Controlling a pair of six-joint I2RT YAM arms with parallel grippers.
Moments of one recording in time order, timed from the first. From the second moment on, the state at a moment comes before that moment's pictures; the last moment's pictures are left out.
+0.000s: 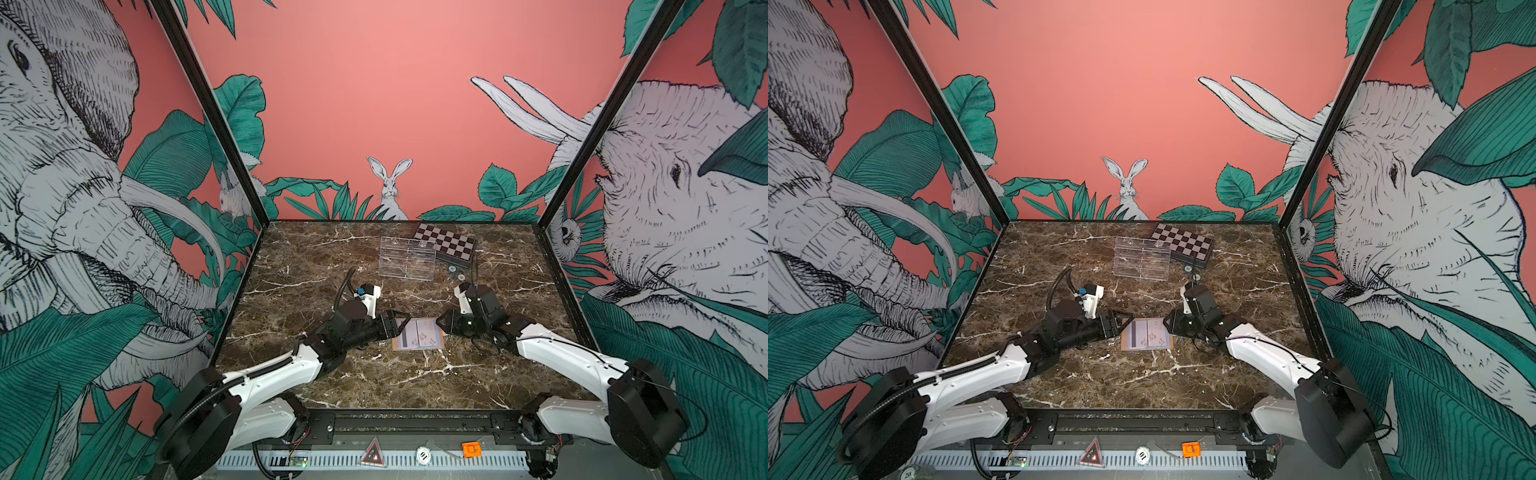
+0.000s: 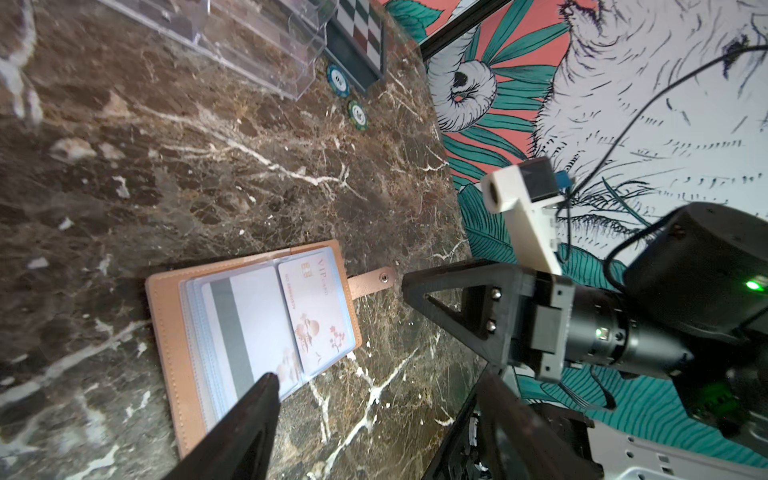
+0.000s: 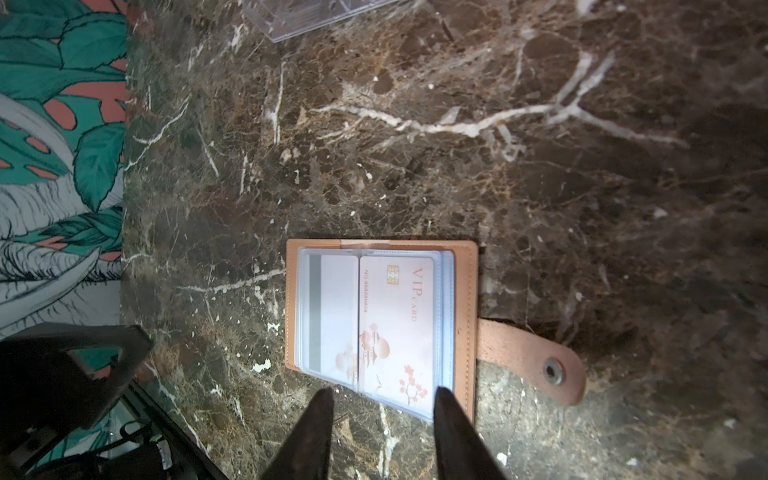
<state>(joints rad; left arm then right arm) -0.79 1.19 0.47 0.30 0.26 -0.93 0.58 1.25 0.65 -0.22 -0.26 0.70</state>
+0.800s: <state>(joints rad) -0.84 1.58 0.50 0.55 0.33 -1.08 0.54 1.52 0.60 0.01 -0.36 0.72</state>
